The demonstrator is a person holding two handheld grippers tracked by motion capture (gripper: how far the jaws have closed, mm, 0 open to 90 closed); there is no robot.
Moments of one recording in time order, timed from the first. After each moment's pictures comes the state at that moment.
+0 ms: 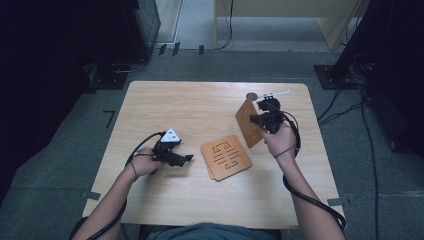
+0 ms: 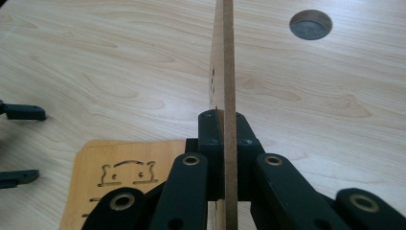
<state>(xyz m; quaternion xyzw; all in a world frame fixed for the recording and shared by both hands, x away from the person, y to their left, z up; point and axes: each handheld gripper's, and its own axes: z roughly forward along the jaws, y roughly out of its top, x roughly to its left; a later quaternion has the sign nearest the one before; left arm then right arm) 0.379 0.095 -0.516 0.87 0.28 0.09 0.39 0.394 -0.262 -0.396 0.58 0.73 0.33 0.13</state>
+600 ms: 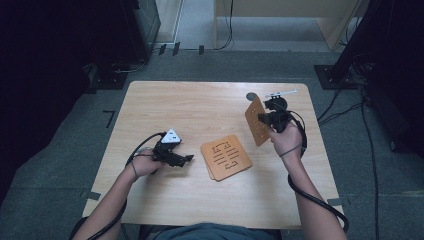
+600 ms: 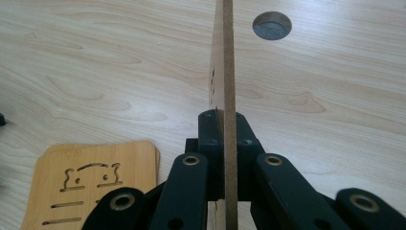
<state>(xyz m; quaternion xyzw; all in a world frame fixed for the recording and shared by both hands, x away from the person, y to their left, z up) 0.378 0.095 -0.517 0.88 0.28 0.10 0.38 0.396 -0.280 -0.398 0.60 0.72 0.31 0.15</state>
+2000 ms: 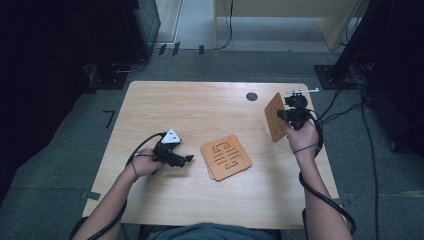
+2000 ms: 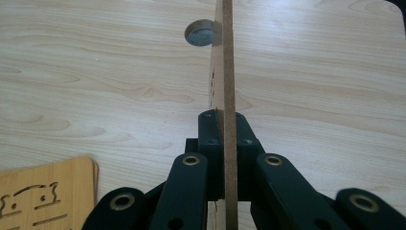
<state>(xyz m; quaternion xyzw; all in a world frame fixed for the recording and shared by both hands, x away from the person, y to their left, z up) 0.377 0.094 -0.518 0.87 0.28 0.10 0.39 0.399 -0.333 -0.398 0.64 0.68 0.30 0.19</state>
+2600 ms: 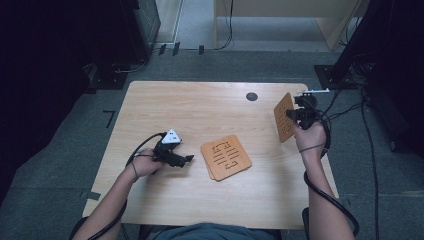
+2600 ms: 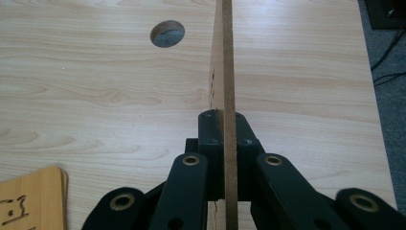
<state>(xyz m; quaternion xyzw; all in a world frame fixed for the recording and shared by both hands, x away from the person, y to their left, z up) 0.377 0.094 -0.518 0.88 0.28 0.10 0.38 0.399 -0.358 -0.400 0.67 0.65 0.29 0.19</state>
